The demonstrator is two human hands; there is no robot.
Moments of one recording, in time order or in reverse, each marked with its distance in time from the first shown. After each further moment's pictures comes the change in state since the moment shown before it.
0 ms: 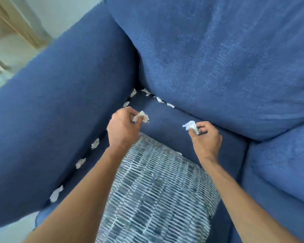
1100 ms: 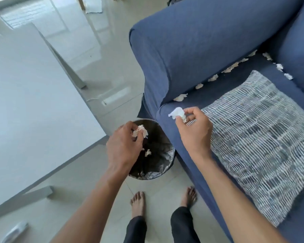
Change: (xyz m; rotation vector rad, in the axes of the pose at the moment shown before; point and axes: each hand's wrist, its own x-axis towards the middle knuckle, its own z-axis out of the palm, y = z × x) left_hand -0.327 -0.338 -0.202 0.077 0.194 -0.359; right_hand -0.431 -0.054 0.126 -0.062 -0.469 -0.534
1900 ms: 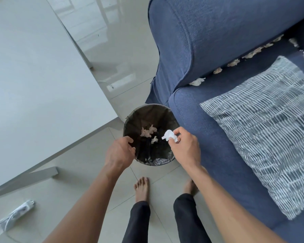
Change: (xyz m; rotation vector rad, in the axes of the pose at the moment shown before) left_hand -0.029 -0.101 0.039 0.111 -0.393 -0.185; right_hand -0.076 0.057 0.061 -0.355 -0.367 0.102
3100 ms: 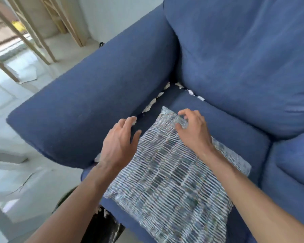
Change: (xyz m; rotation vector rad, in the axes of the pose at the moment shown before) left_hand 0.054 0.405 -0.011 0.144 0.341 0.819; right_hand 0.177 0.172 -0.312 0.121 0.397 0.005
